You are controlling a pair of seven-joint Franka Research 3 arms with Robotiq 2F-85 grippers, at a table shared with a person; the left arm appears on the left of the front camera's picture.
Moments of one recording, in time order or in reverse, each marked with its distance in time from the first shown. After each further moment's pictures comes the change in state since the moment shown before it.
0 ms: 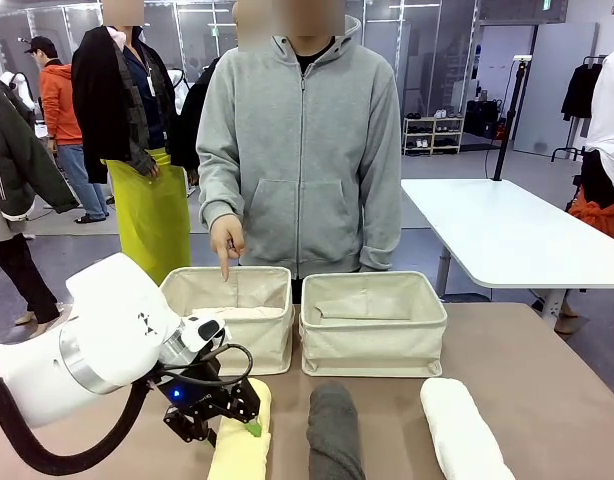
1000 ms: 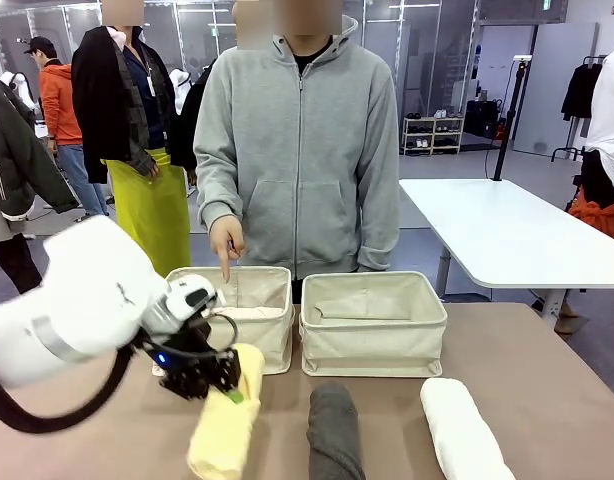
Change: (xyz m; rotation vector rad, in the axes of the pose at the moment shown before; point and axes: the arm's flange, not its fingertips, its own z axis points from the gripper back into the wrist) left arm 0.015 -0.009 0.064 0.032 -0.090 -0.149; right arm 0.000 0.000 0.000 0.000 -0.001 0.000
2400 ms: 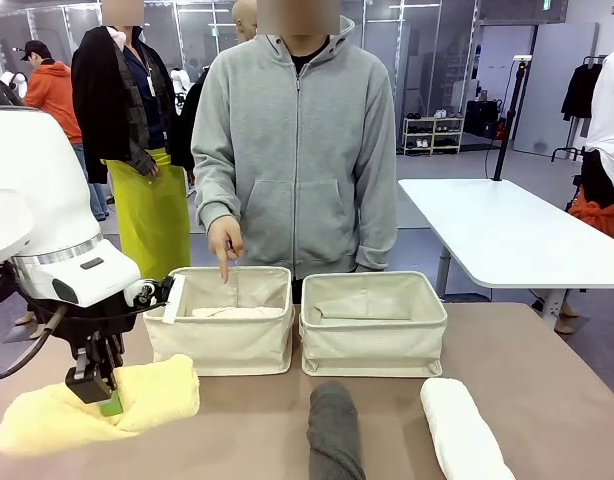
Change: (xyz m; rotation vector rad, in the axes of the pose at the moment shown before) left arm -0.066 -0.011 0.125 0.227 0.351 -1.185; right arm 0.000 0.000 0.000 0.000 0.000 0.000
